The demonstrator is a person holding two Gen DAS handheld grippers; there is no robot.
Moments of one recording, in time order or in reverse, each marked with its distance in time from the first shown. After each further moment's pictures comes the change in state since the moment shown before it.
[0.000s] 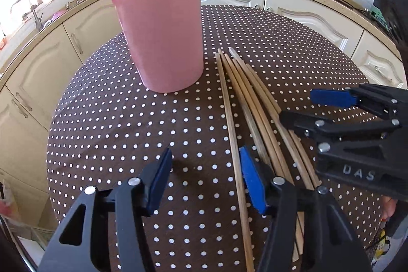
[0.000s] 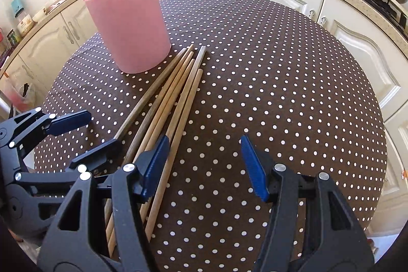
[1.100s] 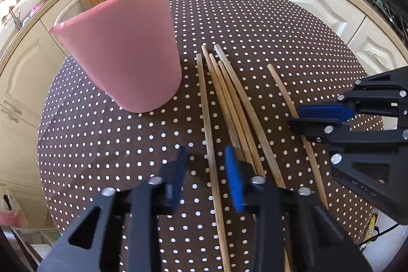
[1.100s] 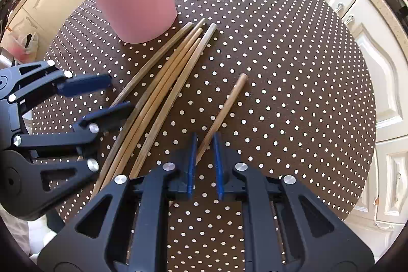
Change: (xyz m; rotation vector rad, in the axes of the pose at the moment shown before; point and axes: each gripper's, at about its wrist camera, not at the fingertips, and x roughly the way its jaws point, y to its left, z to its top) left arm 0.027 -0.022 0.062 0.047 0.203 -0.046; right arm 0.018 -0.015 0.044 -0.181 0.311 0.030
